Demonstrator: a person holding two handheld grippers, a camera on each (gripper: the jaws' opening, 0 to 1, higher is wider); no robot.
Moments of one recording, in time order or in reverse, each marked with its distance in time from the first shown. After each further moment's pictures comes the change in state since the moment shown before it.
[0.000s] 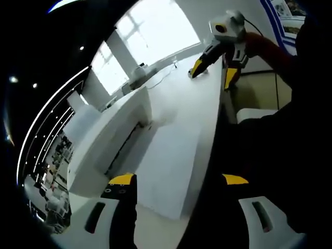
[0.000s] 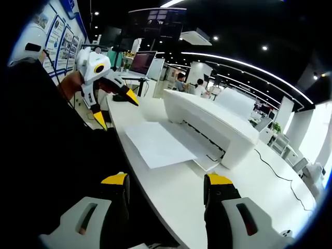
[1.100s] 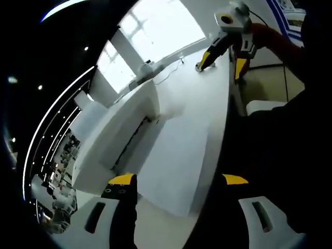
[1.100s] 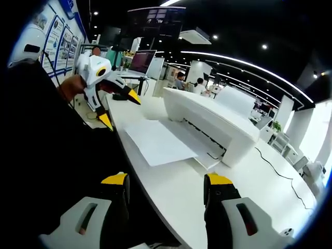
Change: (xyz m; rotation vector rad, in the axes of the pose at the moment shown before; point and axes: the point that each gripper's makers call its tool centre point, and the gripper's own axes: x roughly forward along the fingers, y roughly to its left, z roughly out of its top) left arm 0.010 0.010 -0.018 0.020 0.040 0.071; right arm 0.003 0.002 -0.005 0.006 0.007 0.003
